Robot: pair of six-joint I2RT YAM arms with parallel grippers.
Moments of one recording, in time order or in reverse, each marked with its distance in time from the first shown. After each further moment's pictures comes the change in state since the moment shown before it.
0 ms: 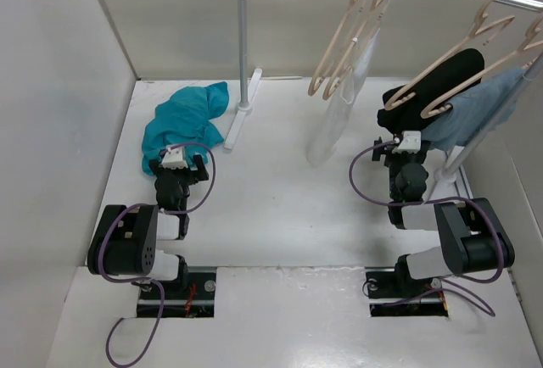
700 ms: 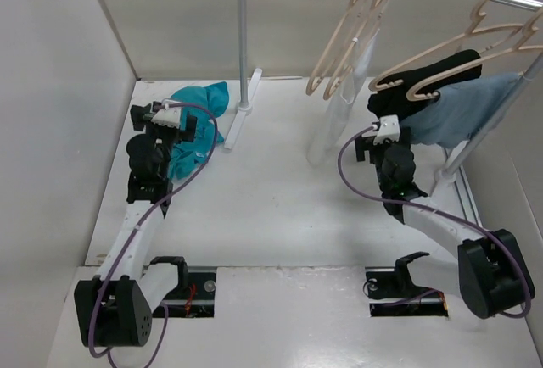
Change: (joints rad) left arm 0.019 -0.431 0.477 -0.674 0.163 0.335; right arm 0.174 -0.240 0.205 -0.645 0.080 -0.027
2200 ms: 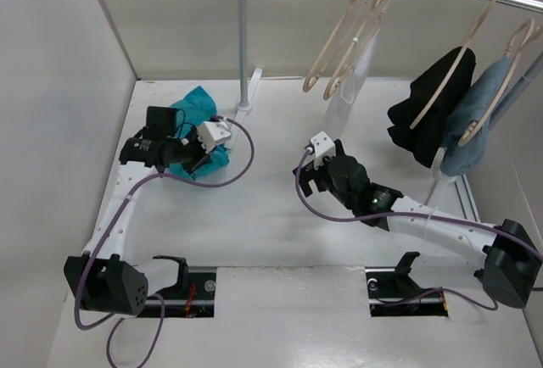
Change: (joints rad) left arm -0.082 0.204 0.526 -1.363 0.423 0.570; right arm 0.598 -0.019 0.241 -0.546 0.049 0.154
